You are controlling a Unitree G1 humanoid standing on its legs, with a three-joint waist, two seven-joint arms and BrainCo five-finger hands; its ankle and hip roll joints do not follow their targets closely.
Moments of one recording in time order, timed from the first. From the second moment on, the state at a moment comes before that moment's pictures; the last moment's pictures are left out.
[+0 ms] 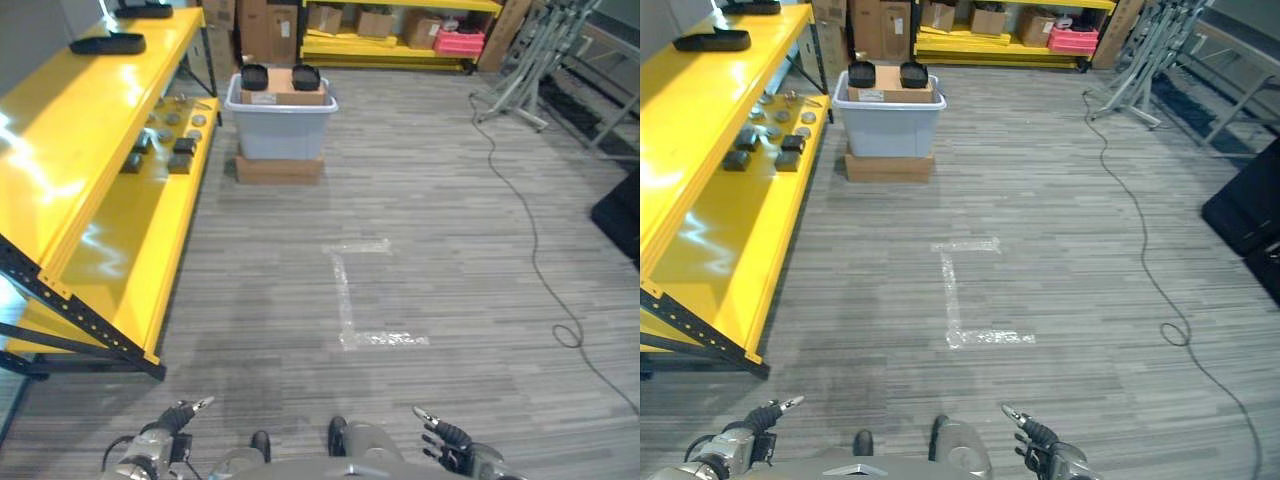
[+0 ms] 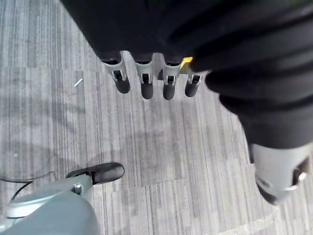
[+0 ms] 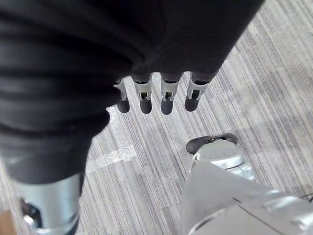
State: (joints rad) left arm -0.10 0.32 -0.22 1.27 -0.27 0.00 -0.01; right arm -0.07 -0.31 0.08 1.27 0.54 -0.03 0.28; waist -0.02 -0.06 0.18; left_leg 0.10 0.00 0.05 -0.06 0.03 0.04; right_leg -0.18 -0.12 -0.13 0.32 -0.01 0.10
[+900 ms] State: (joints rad) left arm -0.04 0.21 -0.14 1.35 -0.31 0.02 -0.03; right arm -0.09 -0.35 0.10 1.32 0.50 0.00 0.32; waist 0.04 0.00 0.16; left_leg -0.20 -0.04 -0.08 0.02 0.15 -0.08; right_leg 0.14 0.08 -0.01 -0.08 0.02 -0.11
